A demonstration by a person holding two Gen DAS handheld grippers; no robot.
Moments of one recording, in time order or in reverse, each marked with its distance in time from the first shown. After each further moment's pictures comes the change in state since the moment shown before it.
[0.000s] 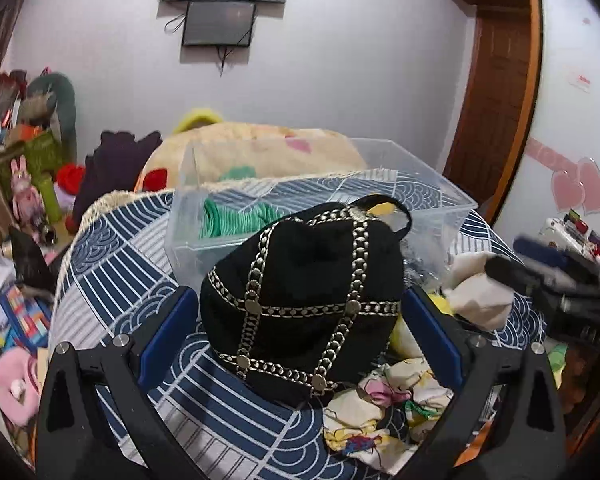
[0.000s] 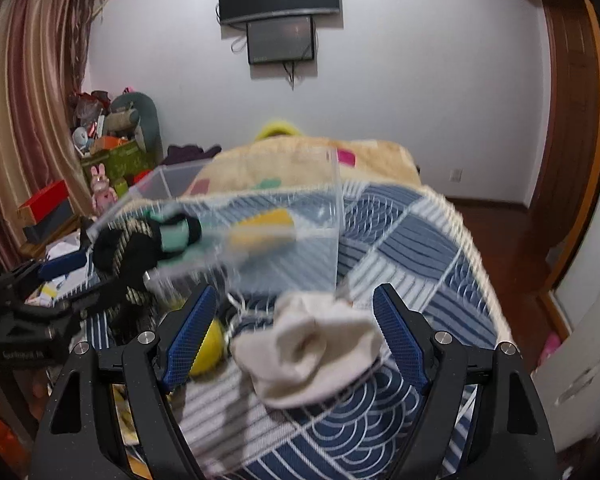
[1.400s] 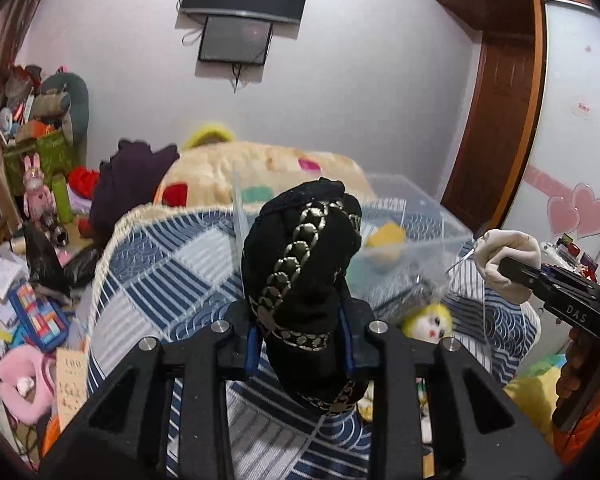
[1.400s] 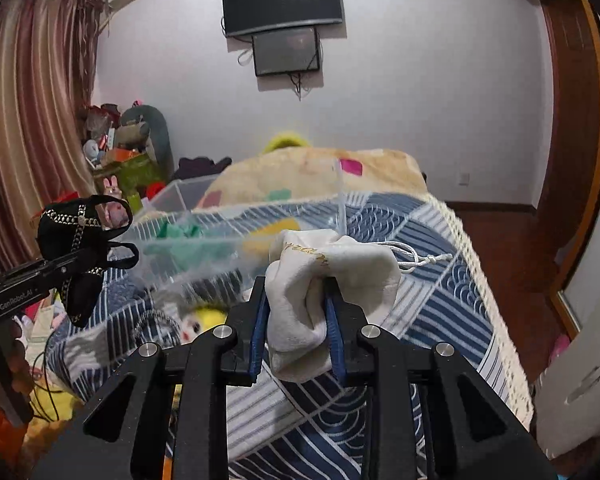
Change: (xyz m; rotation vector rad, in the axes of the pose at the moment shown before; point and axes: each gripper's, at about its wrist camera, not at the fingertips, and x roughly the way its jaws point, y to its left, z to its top) left arm -0.055 0.035 0.011 -0.027 -0.088 -0.009; right arm -0.034 -0.001 0.006 0.006 -0.066 0.038
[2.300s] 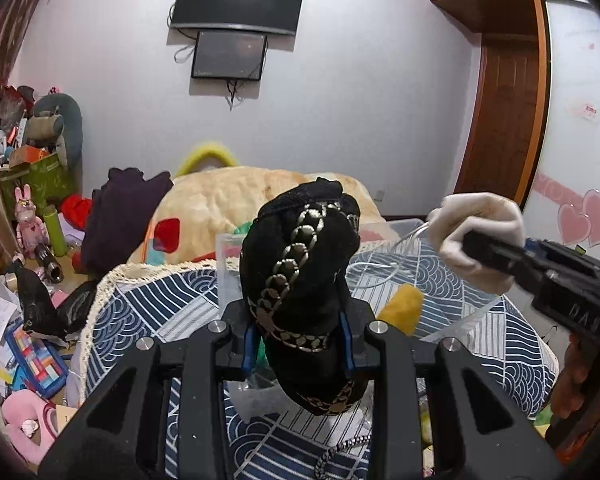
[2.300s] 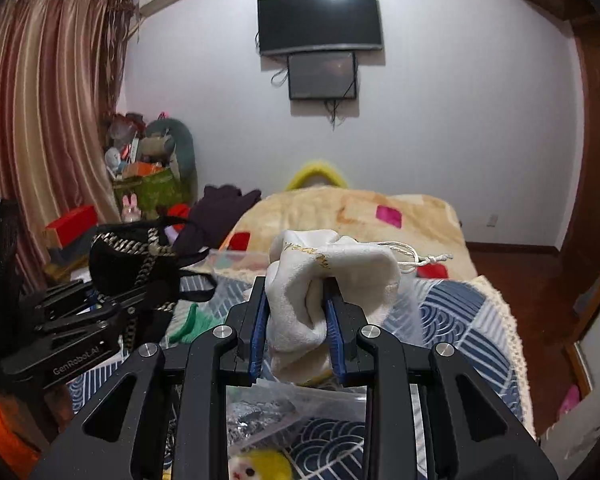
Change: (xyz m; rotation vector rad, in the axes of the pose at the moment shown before) left arm 0.057 -0.007 0.050 0.025 -0.016 0.013; right arm 0.060 0.043 0.058 -0.082 -0.049 0.084
